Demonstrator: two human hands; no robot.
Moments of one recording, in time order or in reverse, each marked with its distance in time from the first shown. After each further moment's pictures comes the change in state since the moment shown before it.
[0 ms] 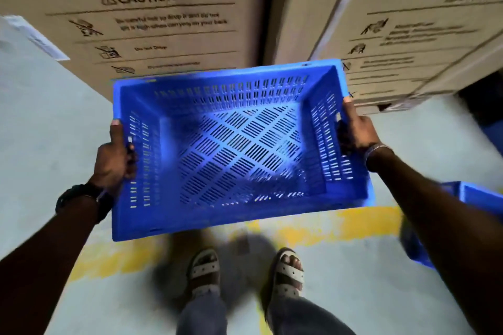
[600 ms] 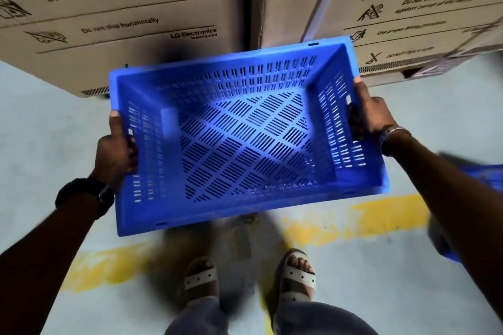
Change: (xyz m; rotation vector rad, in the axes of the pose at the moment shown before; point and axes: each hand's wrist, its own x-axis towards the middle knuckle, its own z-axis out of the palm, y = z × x) left_hand 0.086 -0.069 0.094 0.043 -0.055 -0.027; right_hand 0.112 0.077 0.019 -0.035 -0.035 0.064
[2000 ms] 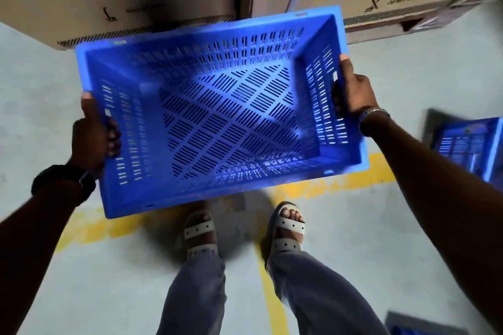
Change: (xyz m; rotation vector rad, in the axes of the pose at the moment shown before) left_hand -0.029 -0.039 -0.036 -0.047 -0.050 -0.065; right_hand -0.037 0.039 0.021 -0.125 0.055 -0.012
